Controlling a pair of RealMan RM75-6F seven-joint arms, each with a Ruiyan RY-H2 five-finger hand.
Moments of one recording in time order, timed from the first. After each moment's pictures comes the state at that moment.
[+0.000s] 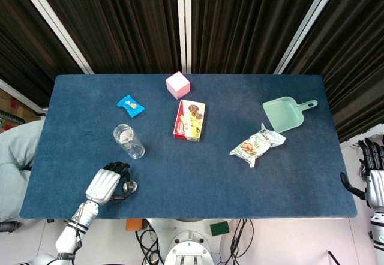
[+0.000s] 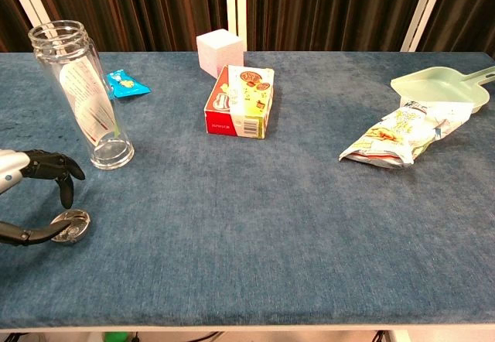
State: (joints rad) left arm -0.28 -1.56 0.05 -1.44 1.54 1.22 0.19; right arm 0.03 -1.27 0.11 -1.27 -1.50 1.59 0.28
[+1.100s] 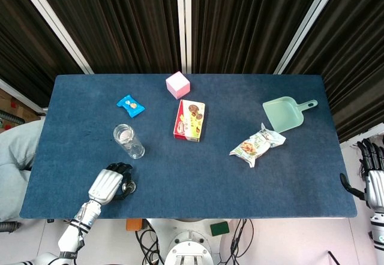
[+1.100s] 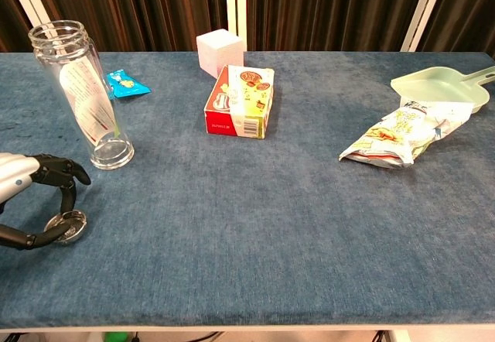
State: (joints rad) left arm -0.29 -1.57 0.06 -1.43 1.53 1.21 0.21; right arm 0.03 -1.28 0.10 -1.25 -1.50 1.58 0.30
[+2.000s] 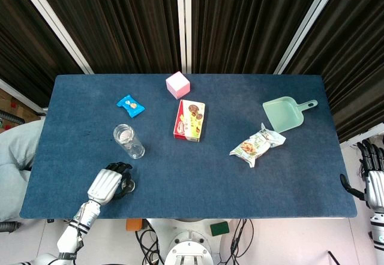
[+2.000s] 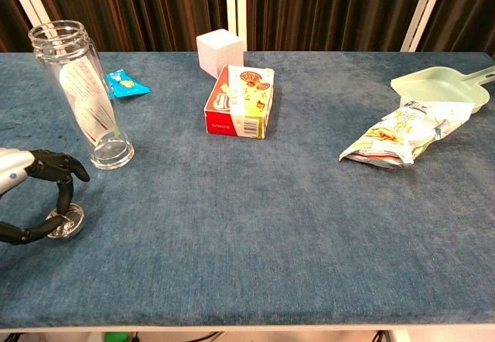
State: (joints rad) left arm -0.29 -1.55 0.06 -1.46 1.54 1.23 0.17; right arm 0.03 -1.28 0.10 -1.24 -1.49 1.57 0.31
